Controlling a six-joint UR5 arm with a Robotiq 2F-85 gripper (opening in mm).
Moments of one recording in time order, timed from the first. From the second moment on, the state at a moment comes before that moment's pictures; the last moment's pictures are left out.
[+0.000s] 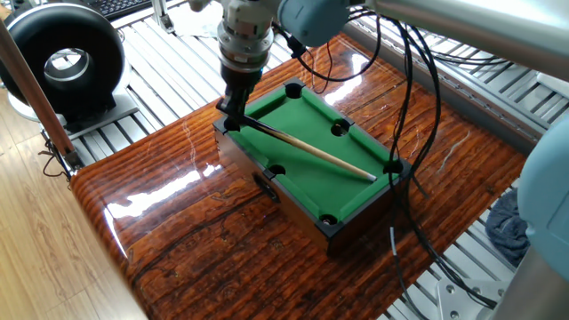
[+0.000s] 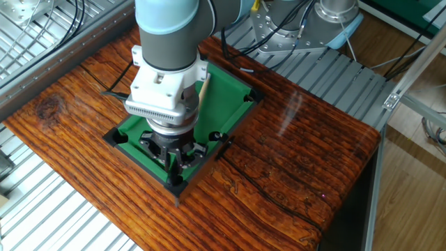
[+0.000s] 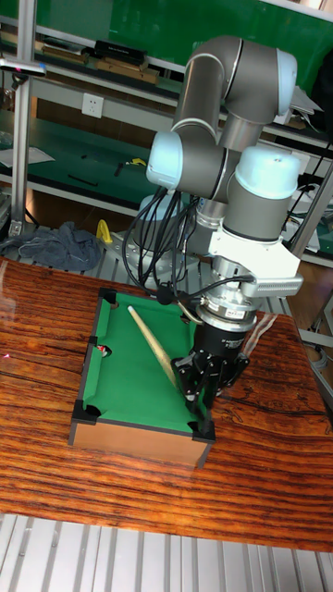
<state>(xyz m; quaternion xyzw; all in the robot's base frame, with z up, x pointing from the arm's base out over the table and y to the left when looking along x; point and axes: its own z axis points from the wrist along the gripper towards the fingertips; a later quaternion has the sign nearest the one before) 0.628 0.093 0.101 -0.21 0.97 0.00 0.10</state>
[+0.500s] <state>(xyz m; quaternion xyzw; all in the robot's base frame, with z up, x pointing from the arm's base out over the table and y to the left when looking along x) 0.646 0.093 0.113 -0.20 0.97 0.00 0.11</state>
